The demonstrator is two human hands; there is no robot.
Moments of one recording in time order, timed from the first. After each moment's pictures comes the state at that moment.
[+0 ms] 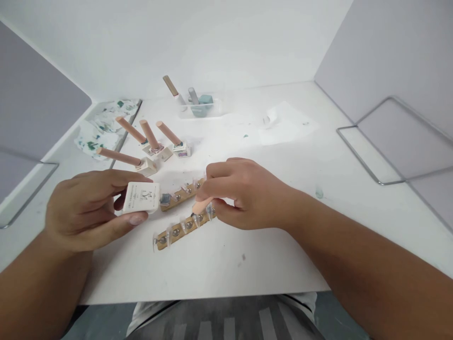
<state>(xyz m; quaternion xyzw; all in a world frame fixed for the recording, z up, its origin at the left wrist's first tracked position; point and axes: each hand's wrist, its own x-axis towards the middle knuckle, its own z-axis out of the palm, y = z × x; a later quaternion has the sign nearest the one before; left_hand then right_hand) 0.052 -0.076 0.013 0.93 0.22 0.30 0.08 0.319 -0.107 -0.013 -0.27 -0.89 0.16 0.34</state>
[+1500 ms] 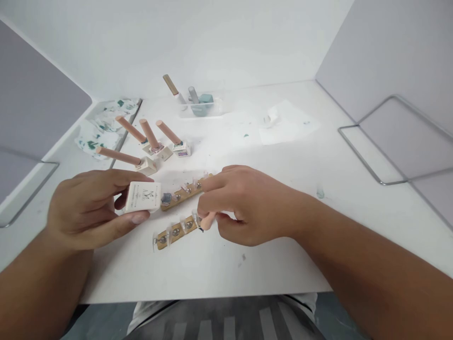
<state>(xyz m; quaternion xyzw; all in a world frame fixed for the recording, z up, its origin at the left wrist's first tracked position) 0.052 -0.074 0.012 0.93 0.22 0.30 0.07 0.318 -0.114 -0.002 -0.24 -0.90 0.25 0.27</state>
